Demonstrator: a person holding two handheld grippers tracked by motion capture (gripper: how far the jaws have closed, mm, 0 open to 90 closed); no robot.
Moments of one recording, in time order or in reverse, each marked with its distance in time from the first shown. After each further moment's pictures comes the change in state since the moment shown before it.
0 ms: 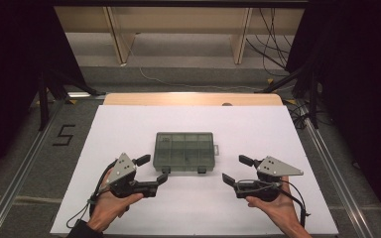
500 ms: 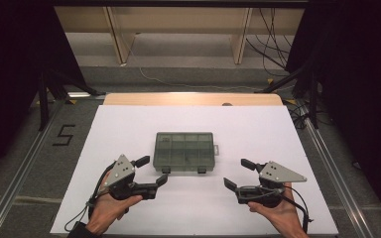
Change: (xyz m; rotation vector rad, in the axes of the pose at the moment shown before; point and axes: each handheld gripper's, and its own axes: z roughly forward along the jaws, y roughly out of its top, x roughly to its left) left arm -0.004 0.000 -0.005 -0.005 0.005 -0.005; right arm 0.009 -0.003 -0.010 -0.003 -0.027 -0.020
